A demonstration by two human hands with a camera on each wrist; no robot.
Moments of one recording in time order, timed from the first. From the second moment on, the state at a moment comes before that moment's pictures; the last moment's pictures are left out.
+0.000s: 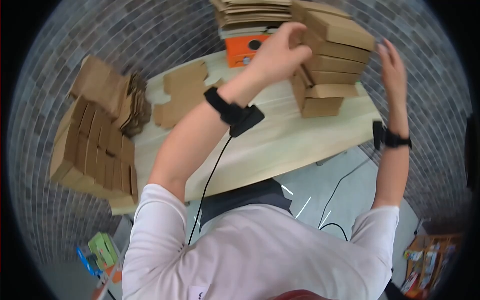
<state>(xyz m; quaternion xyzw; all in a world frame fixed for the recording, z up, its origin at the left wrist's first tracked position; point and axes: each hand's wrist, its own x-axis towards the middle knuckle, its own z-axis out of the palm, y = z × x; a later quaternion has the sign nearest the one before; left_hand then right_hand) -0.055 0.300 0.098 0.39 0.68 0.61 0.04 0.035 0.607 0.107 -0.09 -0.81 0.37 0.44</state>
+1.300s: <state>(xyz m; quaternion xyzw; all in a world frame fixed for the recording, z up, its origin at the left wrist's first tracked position) -0.098 -0.014 -0.082 0.02 0.95 0.25 -0.19 -0.134 0.278 -0.066 0.04 -0.96 0.23 0.15</state>
